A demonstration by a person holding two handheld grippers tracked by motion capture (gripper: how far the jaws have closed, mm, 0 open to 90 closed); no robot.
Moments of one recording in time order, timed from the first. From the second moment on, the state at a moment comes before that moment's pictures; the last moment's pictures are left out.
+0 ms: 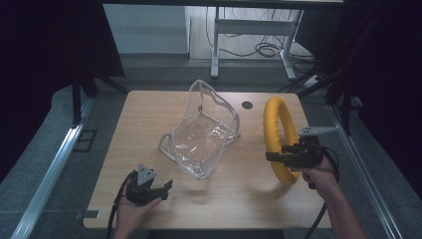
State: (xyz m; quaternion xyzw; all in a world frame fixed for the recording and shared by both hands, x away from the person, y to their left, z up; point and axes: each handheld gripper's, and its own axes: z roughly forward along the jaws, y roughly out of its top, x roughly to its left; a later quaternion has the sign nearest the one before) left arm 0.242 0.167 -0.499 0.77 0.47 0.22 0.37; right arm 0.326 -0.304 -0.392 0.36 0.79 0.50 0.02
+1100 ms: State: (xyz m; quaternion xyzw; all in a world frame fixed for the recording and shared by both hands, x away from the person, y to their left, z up) left arm 0.243 0.169 -0.501 0.78 0.47 0.22 0.36; right arm 0.305 -0.256 -0.357 0.32 0.74 0.59 0.09
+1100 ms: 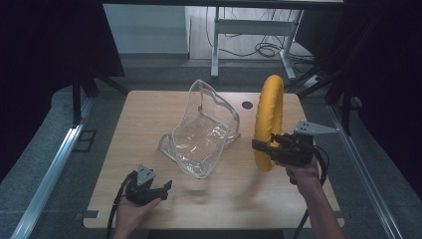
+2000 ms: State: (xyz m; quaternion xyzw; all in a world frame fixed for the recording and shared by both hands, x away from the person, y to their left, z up) left arm 0.244 0.167 -0.504 0.78 0.46 0.21 0.36; right arm 0.297 -0.230 -0.323 0.29 0.70 0.64 0.14
